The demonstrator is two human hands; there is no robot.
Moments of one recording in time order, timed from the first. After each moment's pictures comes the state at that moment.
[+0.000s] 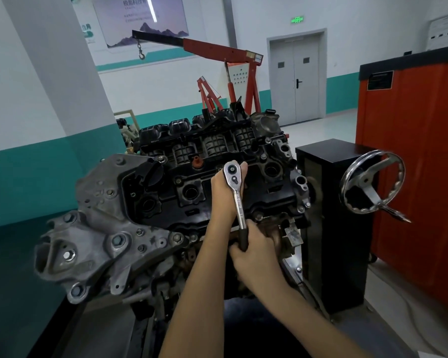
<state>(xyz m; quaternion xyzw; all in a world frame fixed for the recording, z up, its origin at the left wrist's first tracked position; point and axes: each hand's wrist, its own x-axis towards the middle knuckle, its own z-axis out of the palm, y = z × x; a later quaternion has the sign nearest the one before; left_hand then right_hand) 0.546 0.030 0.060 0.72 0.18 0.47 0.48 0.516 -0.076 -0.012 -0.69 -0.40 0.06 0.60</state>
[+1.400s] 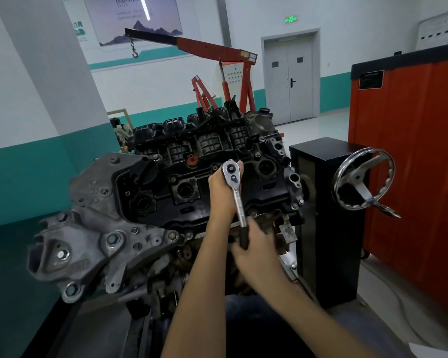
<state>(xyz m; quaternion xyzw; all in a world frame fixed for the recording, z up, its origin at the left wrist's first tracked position) 0.551 0.025 0.055 0.71 0.14 0.48 0.49 0.526 -0.082 -0.017 -0.70 -0.39 0.06 0.59</state>
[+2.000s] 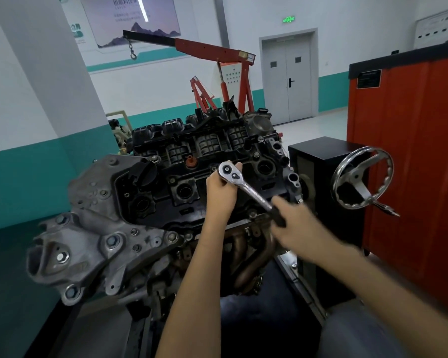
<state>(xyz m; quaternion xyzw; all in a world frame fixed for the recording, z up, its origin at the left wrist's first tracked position) 0.545 0.031 0.050 0.73 0.10 0.45 0.50 0.593 -0.127 0.013 -0.78 -0.48 -0.05 0.39</state>
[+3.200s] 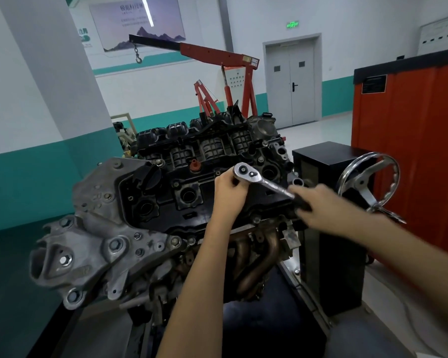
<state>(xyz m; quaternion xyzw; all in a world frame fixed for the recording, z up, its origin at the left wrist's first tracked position) 0.549 0.033 0.054 0.77 0.11 0.45 0.44 0.637 -0.148 0.054 -0.80 -0.53 -0.06 0.27</state>
